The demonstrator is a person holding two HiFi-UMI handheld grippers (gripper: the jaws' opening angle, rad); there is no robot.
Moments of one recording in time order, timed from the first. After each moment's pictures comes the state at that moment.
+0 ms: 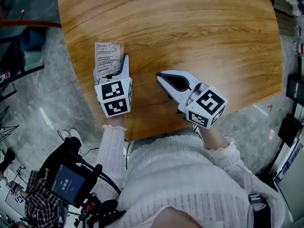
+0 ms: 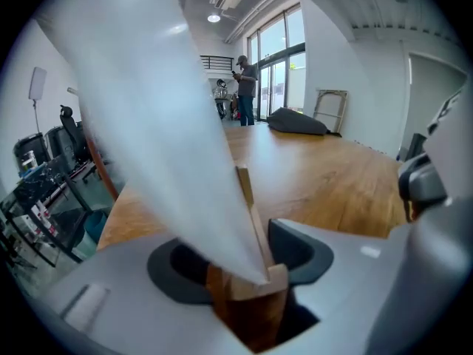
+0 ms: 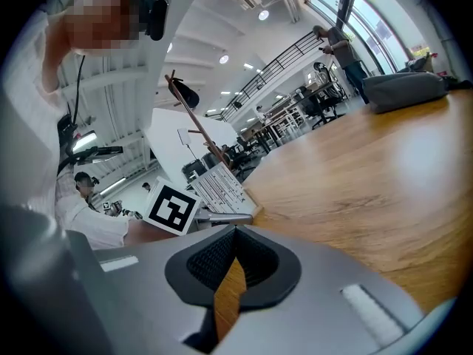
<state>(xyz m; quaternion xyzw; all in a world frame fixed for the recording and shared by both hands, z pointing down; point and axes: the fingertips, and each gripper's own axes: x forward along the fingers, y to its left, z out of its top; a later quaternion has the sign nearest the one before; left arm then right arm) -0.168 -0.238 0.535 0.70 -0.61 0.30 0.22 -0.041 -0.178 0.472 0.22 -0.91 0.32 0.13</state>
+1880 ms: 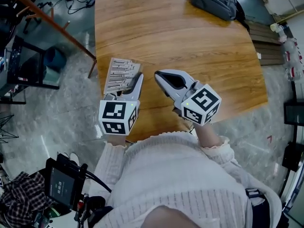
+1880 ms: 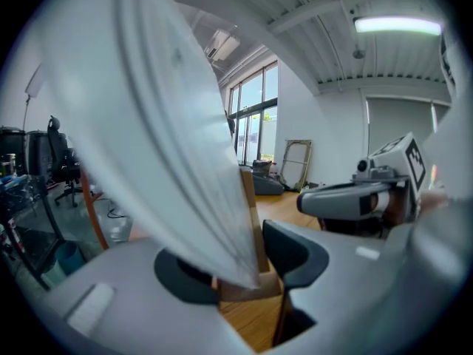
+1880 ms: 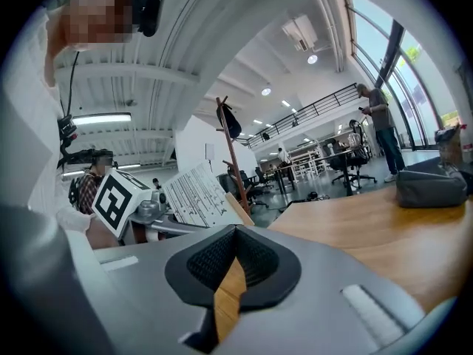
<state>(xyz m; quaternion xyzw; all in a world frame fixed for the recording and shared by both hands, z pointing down) -0.109 -0.156 0.339 0.80 -0.57 0.15 0.13 -0.044 -0.146 0.318 0.22 -0.96 0.13 0.05</state>
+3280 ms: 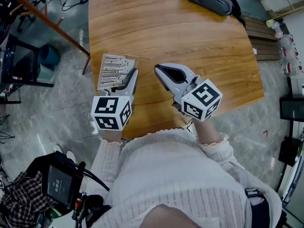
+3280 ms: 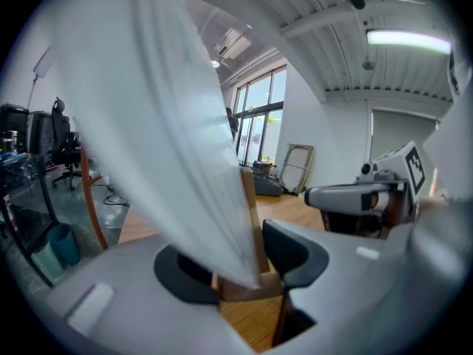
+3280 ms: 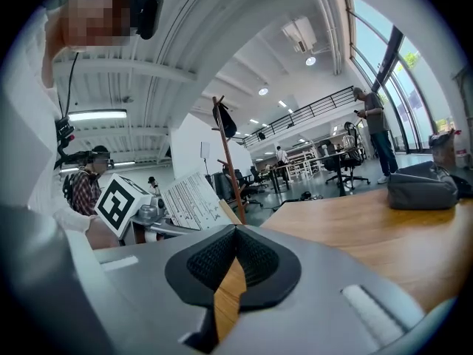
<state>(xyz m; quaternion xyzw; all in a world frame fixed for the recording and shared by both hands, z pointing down) -0.114 -0.165 0.350 0.80 -0.56 0.13 0.17 -0.032 -0.161 0.319 0.24 -0.96 0.13 0.06</state>
